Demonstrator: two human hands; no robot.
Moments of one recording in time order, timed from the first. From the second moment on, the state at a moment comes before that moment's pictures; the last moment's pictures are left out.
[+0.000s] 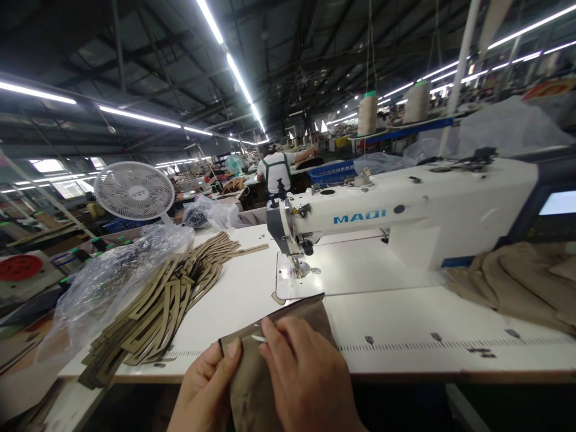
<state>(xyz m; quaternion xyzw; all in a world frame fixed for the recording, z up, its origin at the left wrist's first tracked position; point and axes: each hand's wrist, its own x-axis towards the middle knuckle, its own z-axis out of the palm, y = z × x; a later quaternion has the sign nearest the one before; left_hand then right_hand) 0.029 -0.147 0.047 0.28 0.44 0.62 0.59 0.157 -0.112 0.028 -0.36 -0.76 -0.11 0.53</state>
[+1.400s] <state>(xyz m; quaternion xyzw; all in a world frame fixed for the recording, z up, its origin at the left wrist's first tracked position) 0.034 -0.139 0.012 0.27 0.46 0.66 0.53 0.166 -0.106 0.012 -0.34 -0.77 -0.22 0.50</state>
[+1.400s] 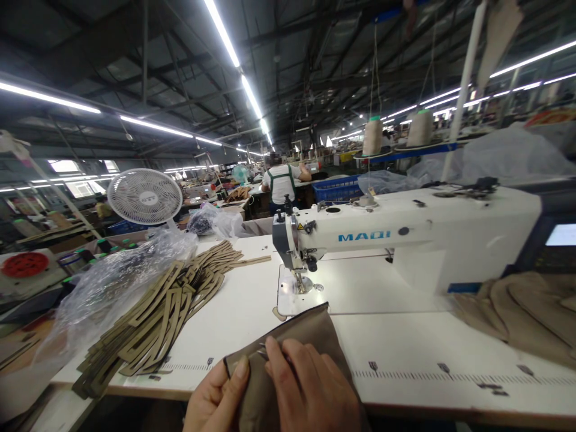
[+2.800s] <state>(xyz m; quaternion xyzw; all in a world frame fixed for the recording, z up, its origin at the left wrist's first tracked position) 0.041 -0.139 0.020 0.27 0.42 0.65 0.57 0.167 -0.106 0.019 -0.34 -0.75 -0.17 0.55</state>
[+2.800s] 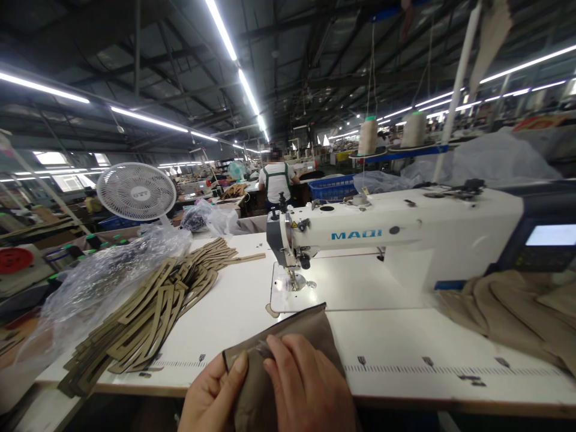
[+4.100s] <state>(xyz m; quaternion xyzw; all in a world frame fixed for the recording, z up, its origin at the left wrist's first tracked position) 0.041 -0.142 0.027 0.30 0.39 0.64 0.59 0.160 -0.110 0.021 -0.33 -0.76 -0.18 0.53</state>
